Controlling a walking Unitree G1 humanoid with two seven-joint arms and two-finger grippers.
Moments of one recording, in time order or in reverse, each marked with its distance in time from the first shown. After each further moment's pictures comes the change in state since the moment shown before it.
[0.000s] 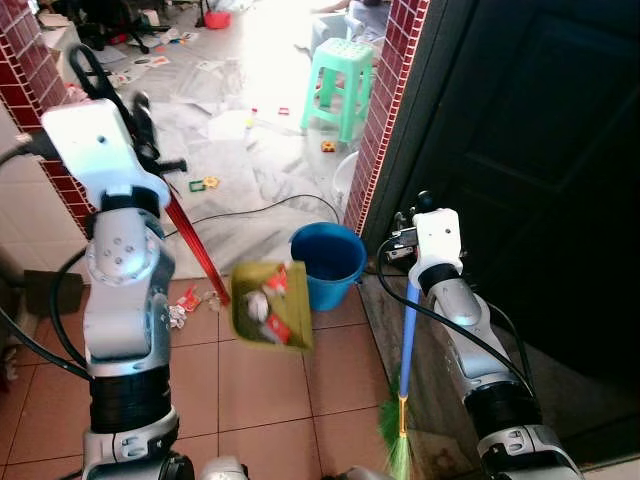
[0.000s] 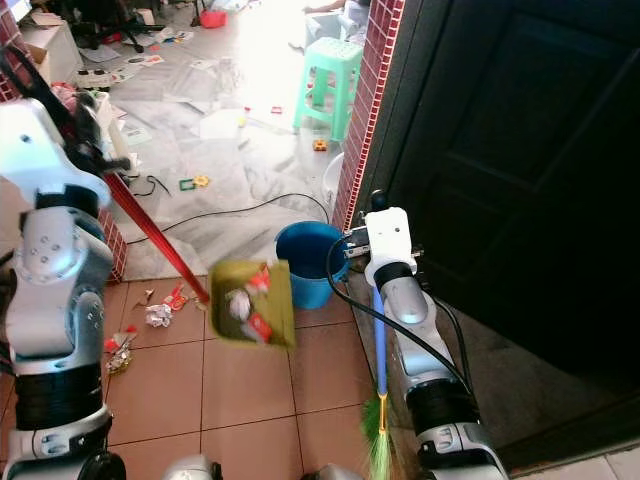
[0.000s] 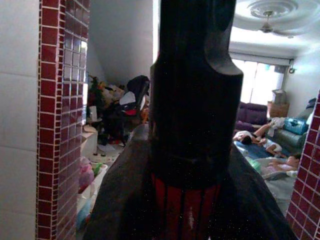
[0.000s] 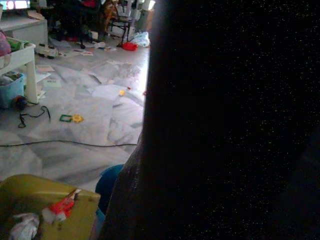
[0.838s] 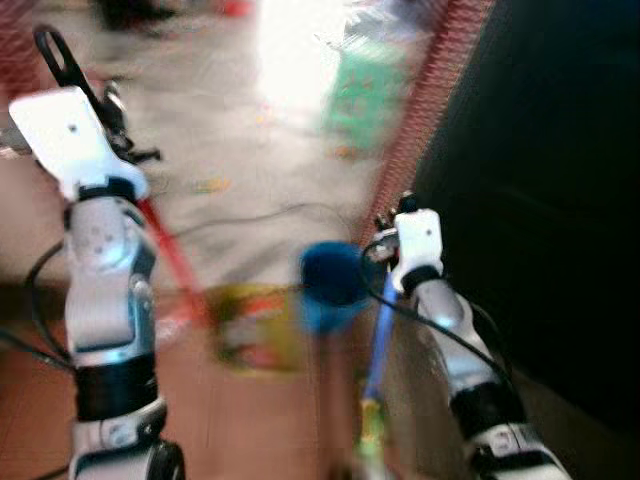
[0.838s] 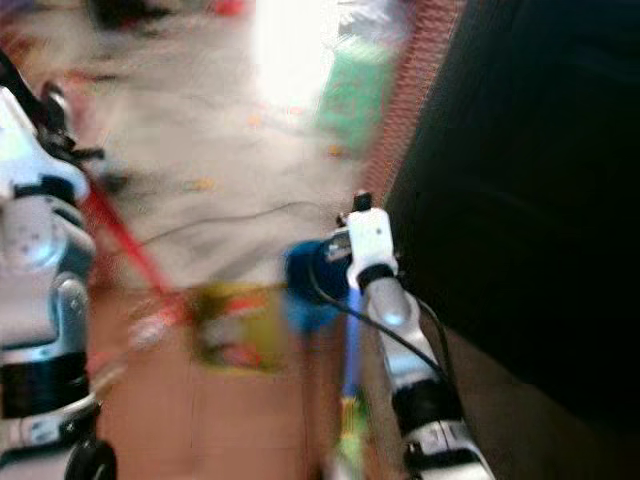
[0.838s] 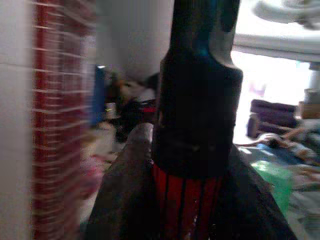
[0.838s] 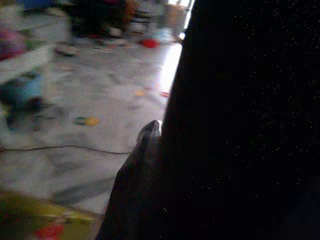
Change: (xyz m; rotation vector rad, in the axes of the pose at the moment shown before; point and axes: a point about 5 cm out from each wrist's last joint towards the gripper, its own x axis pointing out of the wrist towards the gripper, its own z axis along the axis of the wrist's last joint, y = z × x) left arm 0.011 0.010 -0.001 0.033 -0.003 0.060; right arm 0.000 0.011 -0.002 0.037 0.006 0.040
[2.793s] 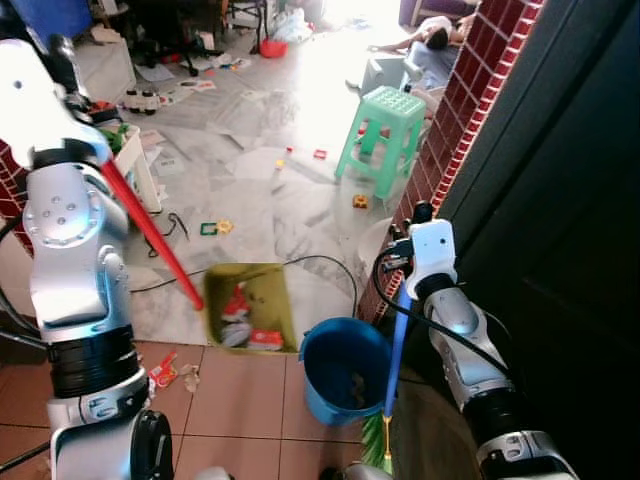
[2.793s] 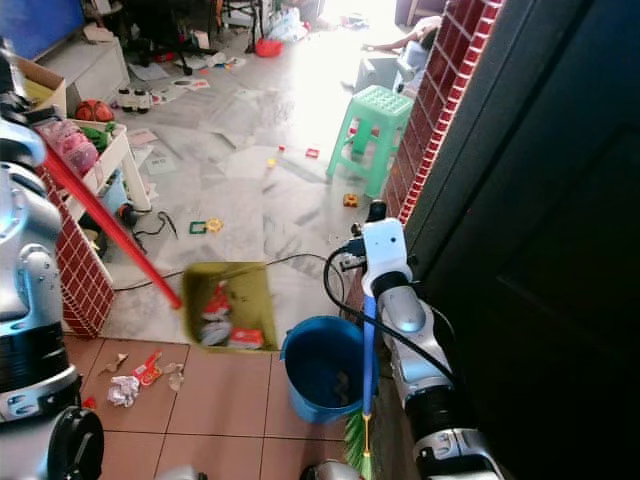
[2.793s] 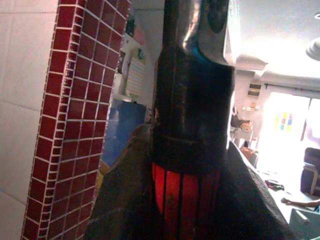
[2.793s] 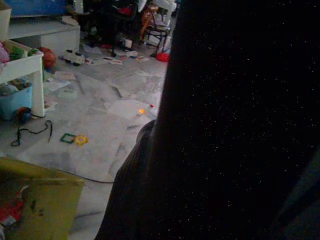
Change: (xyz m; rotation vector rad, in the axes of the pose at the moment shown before) left arm 0.022 0.022 0.034 -0.002 -0.113 0.080; right arm -0.003 -0.008 -0.008 -0.023 0.028 -0.006
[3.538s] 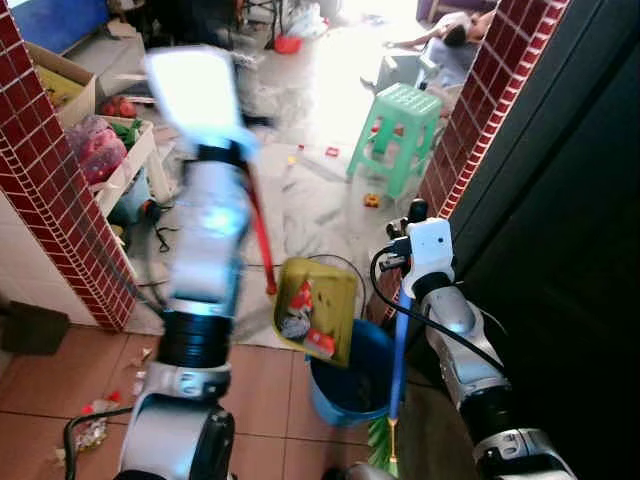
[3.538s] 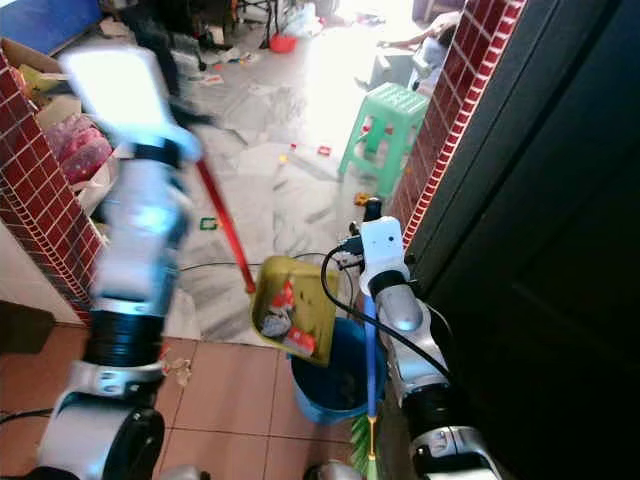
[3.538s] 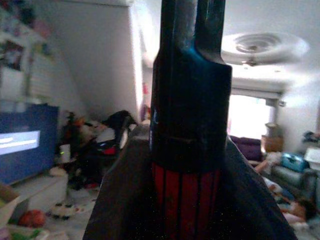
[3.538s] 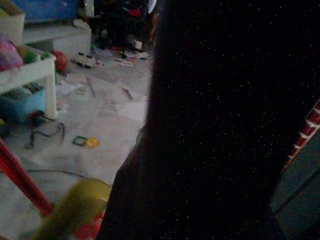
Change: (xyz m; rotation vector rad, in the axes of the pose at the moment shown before) left arm -0.030 -0.130 -0.019 -0.129 -0.024 -0.377; right arm 0.002 0.006 0.004 0.072 -0.025 0.014
